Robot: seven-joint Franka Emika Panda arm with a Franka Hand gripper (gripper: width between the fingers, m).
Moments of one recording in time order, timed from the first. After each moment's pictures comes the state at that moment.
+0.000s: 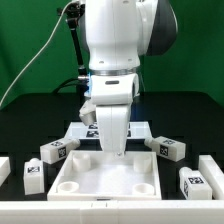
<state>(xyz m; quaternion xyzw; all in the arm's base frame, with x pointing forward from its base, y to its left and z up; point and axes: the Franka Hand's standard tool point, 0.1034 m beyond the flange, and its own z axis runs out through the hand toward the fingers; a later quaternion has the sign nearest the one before) 0.519 0.022 0.024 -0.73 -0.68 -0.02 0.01</state>
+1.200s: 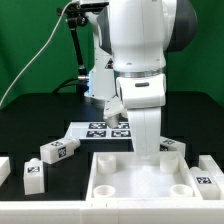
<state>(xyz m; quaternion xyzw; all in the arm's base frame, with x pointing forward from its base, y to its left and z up) 0.527 0.069 0.026 -0.71 -0.71 -0.01 0.04</state>
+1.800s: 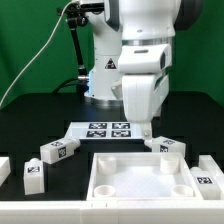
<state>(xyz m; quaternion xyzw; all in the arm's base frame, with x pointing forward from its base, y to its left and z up) 0.522 0.089 0.079 -0.84 -0.55 -0.02 0.01</state>
